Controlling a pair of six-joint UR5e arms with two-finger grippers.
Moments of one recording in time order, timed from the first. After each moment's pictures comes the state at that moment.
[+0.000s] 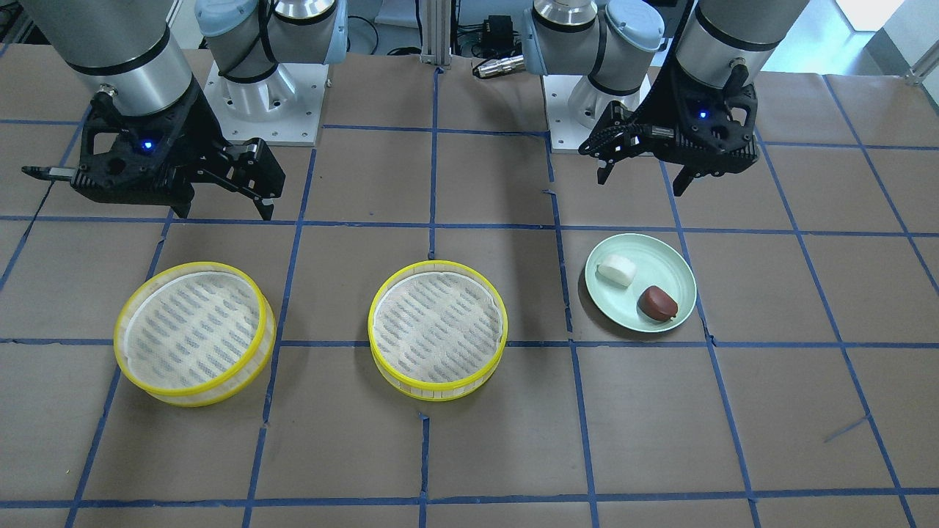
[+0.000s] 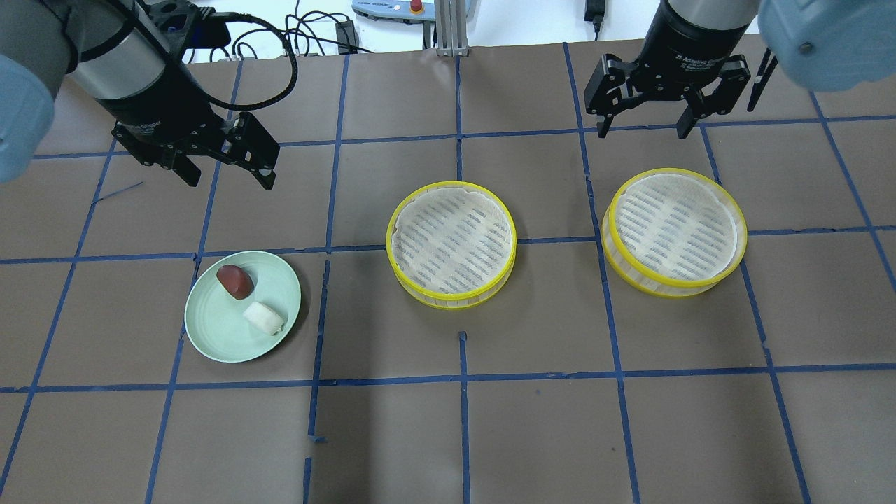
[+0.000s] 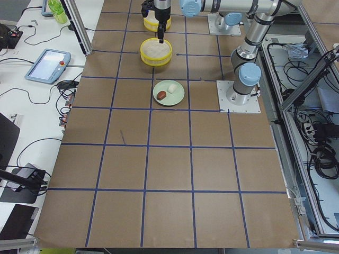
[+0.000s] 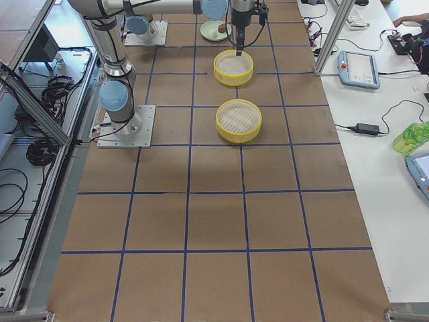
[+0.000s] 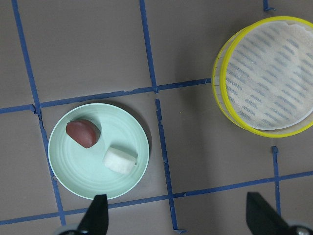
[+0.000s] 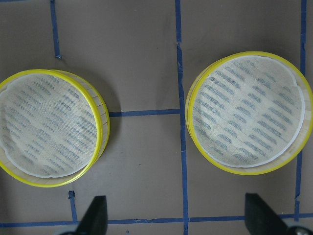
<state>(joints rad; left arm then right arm) -1.53 -1.54 -1.59 -1.58 1.52 0.17 1.59 -1.49 1.48 -1.58 -1.53 0.06</state>
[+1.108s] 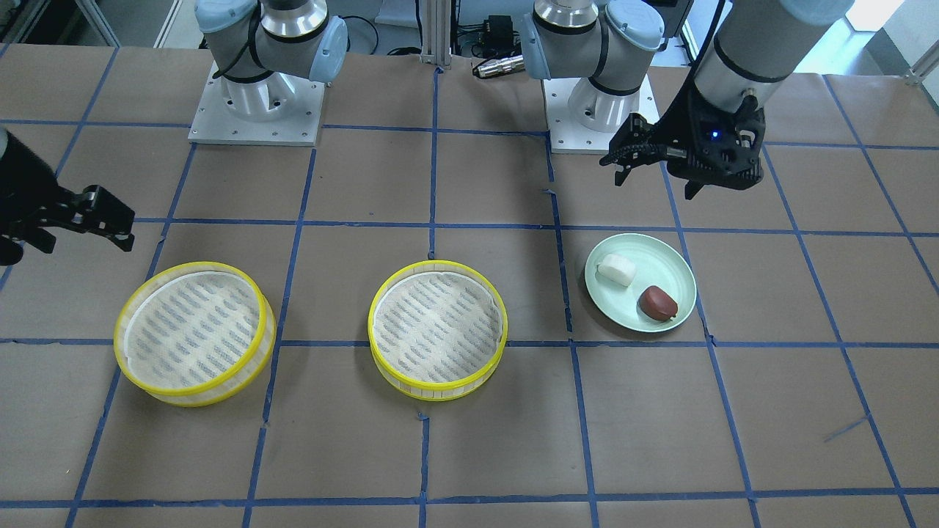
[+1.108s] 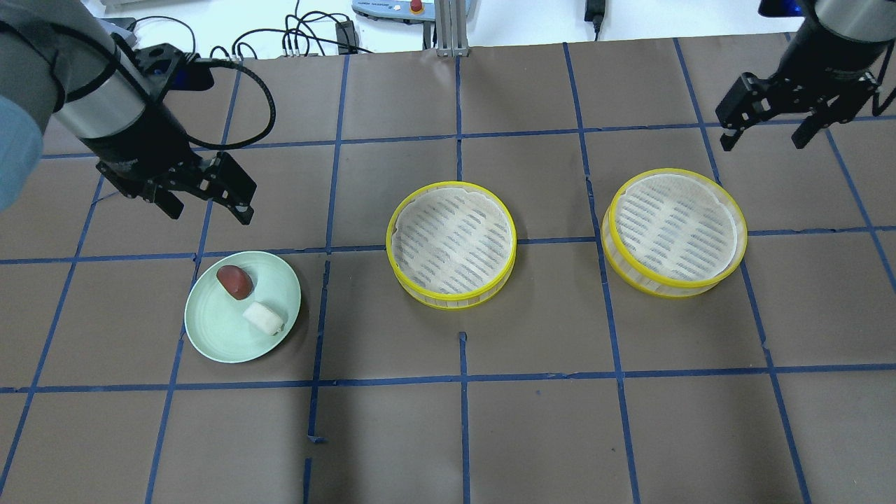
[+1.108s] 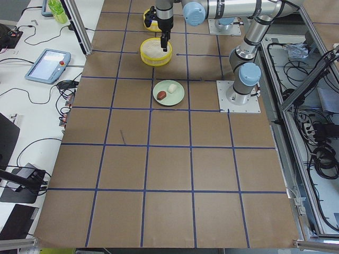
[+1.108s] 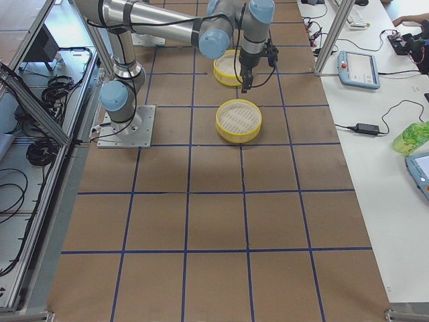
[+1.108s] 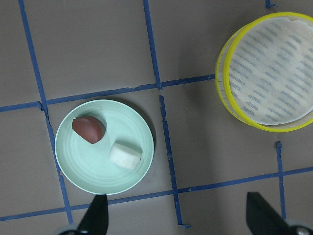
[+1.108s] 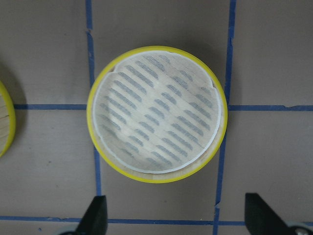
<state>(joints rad) -1.44 -1.51 -1.73 -1.57 1.53 0.30 1.25 -1.42 1.55 -1.61 -1.56 -0.35</state>
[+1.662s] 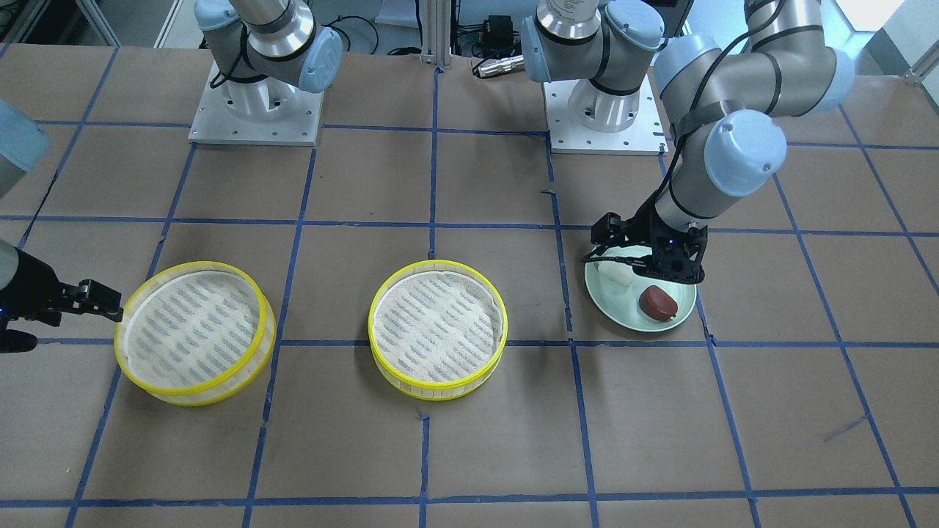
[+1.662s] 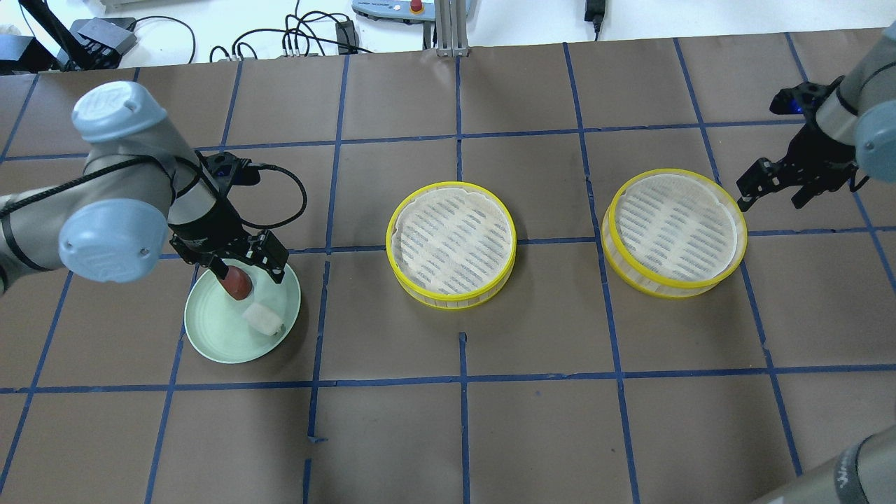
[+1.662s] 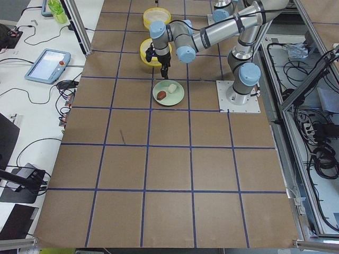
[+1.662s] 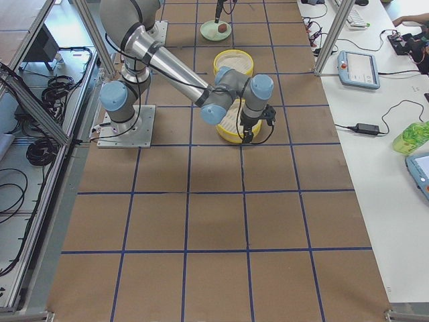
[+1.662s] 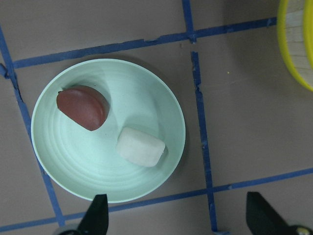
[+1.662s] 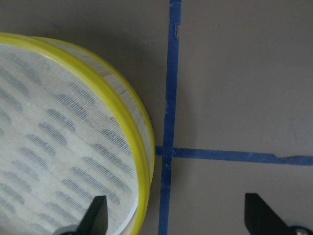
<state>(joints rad) -1.40 -1.70 -1.99 -1.21 1.55 0.31 1.11 -1.21 1.78 -2.03 -1.55 -0.52</state>
